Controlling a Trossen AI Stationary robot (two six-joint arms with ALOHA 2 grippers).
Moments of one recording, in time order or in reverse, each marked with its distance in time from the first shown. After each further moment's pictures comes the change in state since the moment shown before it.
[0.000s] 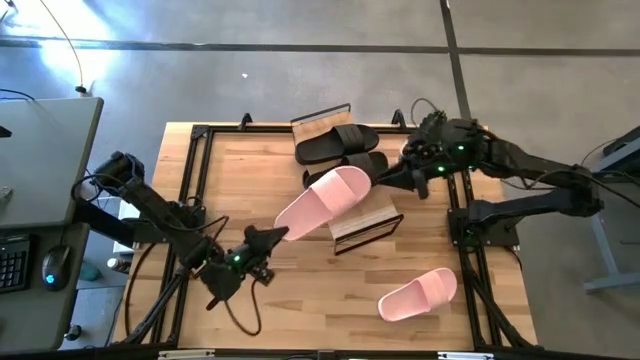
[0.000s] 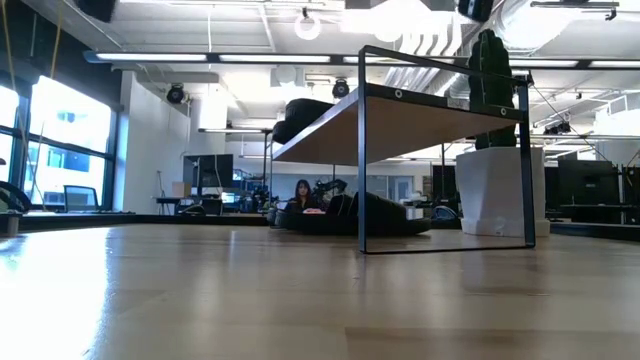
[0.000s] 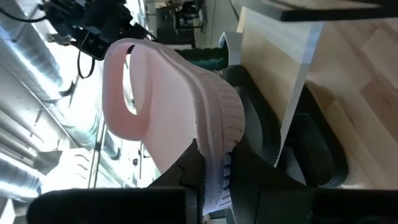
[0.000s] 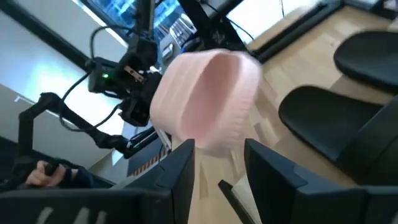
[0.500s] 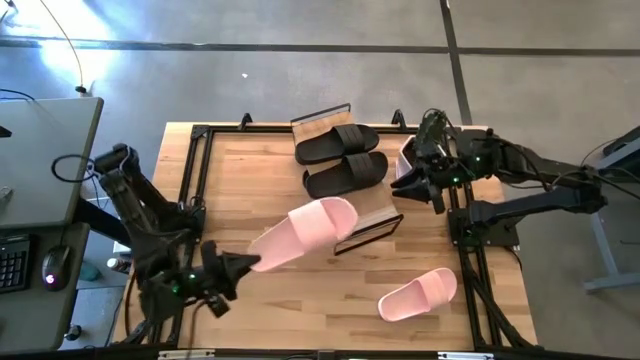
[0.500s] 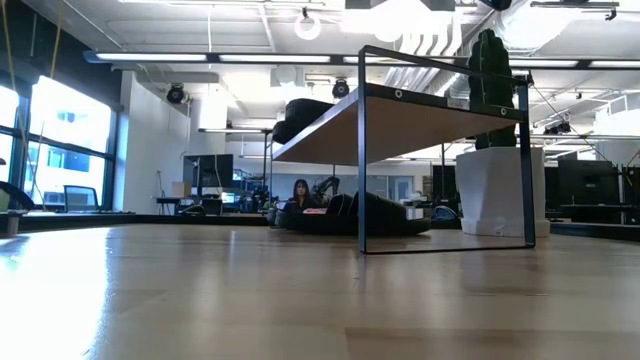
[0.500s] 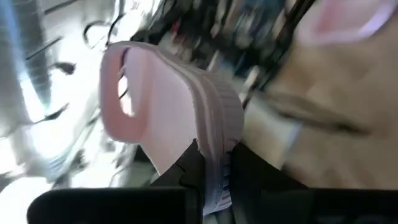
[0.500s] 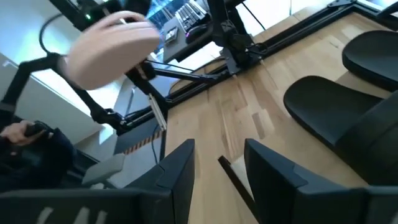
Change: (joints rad) left arm -0.289 -0.113 0.121 -0.140 -0.004 -0.205; right arm 0.120 -0.075 0.000 -0.104 0.098 -0.093
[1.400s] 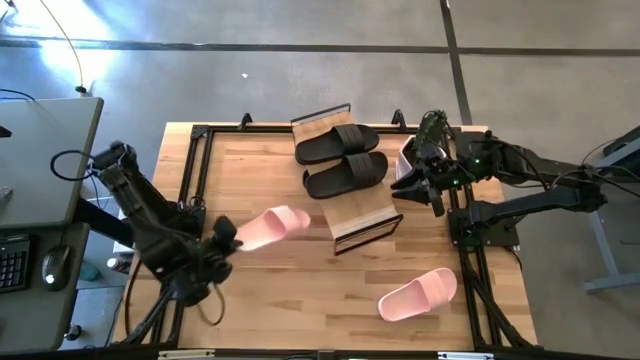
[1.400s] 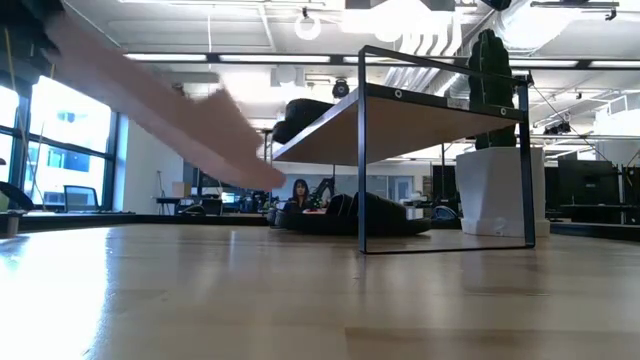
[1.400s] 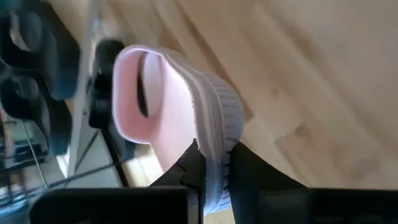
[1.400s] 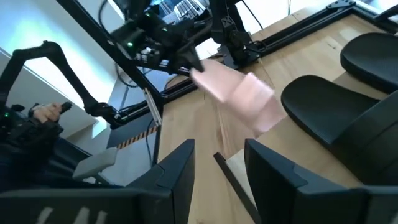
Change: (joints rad) left arm 0.102 -0.028 -0.021 -1.139 0.592 -1.073; right arm 0.014 0.002 0.001 -0.011 0.019 -0.040
